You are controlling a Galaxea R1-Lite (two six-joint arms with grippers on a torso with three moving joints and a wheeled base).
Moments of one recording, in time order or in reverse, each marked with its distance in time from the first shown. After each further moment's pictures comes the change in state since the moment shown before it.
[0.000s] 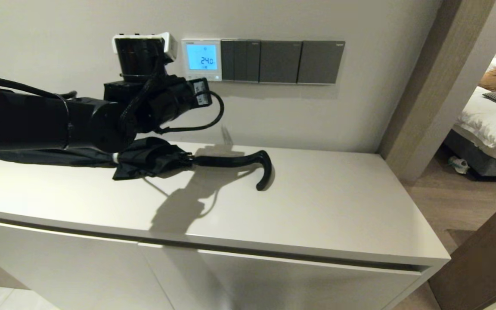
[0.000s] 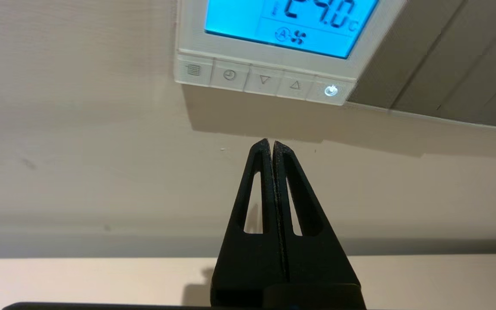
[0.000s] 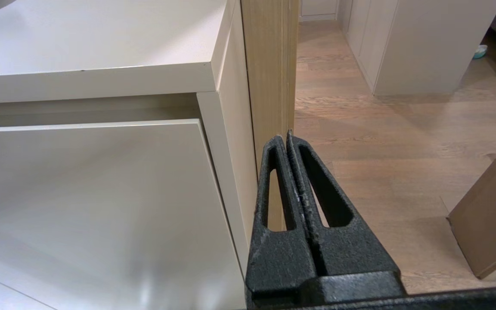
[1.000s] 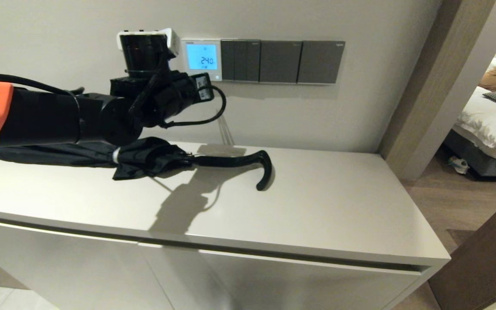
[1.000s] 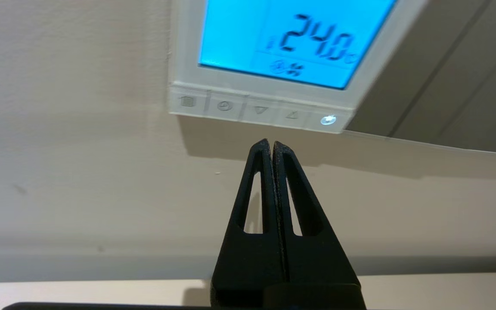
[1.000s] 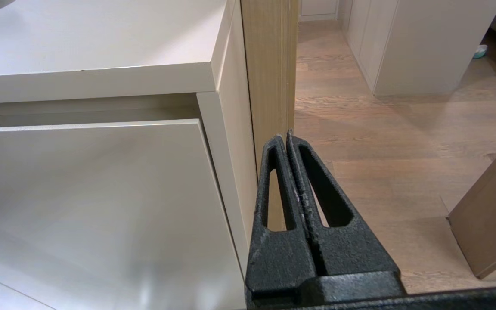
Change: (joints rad) left arm -0.003 0.043 -0.085 0.019 0.000 0.000; right arm 0.000 0.000 0.000 0.000 0.000 0.000
